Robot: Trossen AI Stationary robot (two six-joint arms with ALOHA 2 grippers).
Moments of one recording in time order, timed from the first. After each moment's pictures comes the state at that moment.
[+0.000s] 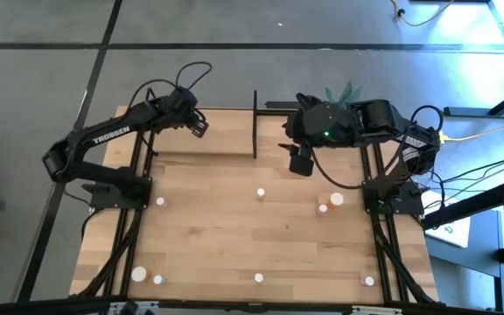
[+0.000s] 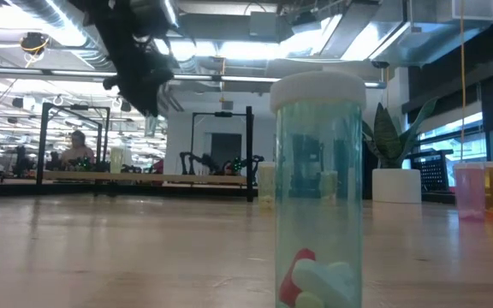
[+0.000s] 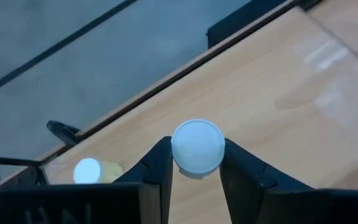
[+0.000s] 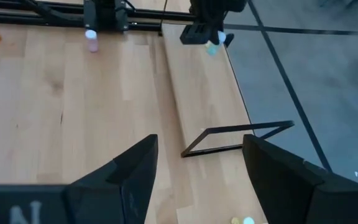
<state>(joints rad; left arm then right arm) 0.68 1.23 0.98 -0.66 -0.32 -0.20 0.08 1.73 2.33 -1.37 0.37 0.02</state>
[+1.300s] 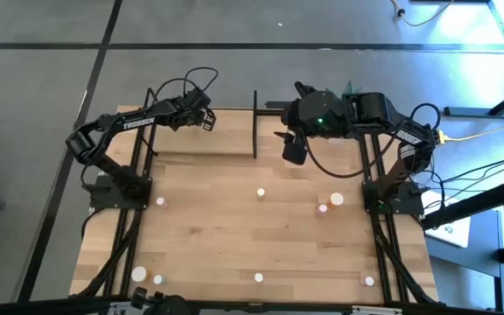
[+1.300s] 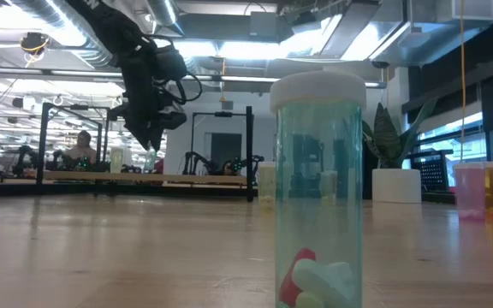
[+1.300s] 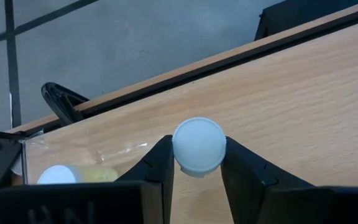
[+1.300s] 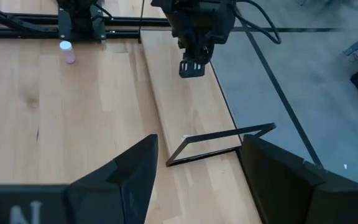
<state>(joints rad) 0.75 1.50 0.98 -0.53 -0.43 -0.41 0.00 1.74 2.33 -1.32 0.37 -0.01</state>
